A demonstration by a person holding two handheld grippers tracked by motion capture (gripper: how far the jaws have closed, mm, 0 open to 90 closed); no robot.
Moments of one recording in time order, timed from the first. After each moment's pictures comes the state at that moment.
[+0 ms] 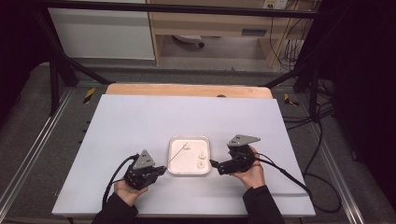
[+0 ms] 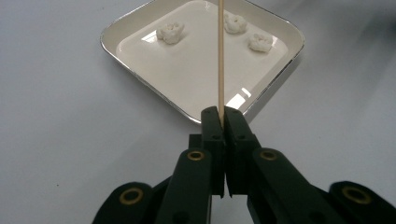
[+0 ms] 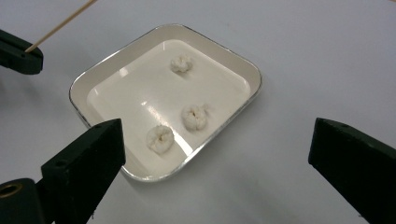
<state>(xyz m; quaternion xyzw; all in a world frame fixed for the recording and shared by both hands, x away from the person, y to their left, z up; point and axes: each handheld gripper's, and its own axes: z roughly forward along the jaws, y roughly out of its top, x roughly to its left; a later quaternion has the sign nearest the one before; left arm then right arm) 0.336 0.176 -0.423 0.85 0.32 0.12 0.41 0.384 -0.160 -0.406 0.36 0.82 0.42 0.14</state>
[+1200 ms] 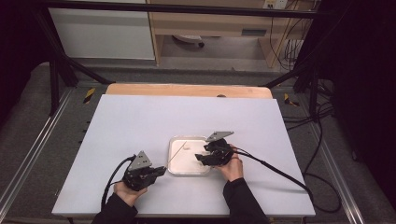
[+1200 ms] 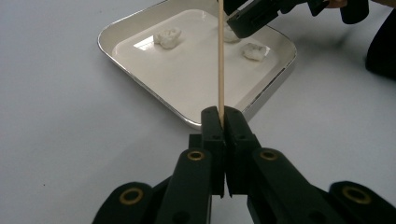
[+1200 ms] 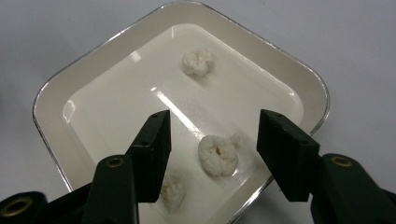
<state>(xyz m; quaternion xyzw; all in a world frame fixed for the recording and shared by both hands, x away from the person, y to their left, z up) 0.334 0.180 -0.428 0.83 0.33 0.11 0.44 0.419 -0.108 -0.439 0.35 0.85 0.38 0.10</state>
